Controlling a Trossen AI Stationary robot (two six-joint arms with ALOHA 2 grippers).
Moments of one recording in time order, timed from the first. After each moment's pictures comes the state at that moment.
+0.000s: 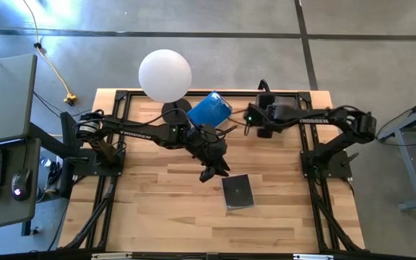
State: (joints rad) left arm -0.03 1.72 1.37 -0.16 0.43 -0.29; right arm -0.39 1.48 0.90 -0.62 0.70 -0.51
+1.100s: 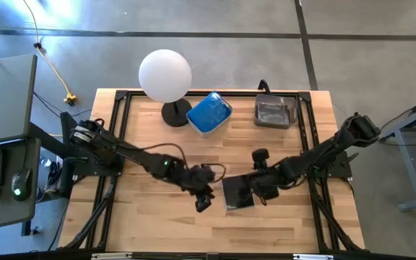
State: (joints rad) left arm -0.33 1.71 1.27 -0.29 -0.05 -0.77; right arm 0.44 1.48 0.90 -0.77 0.44 0.10
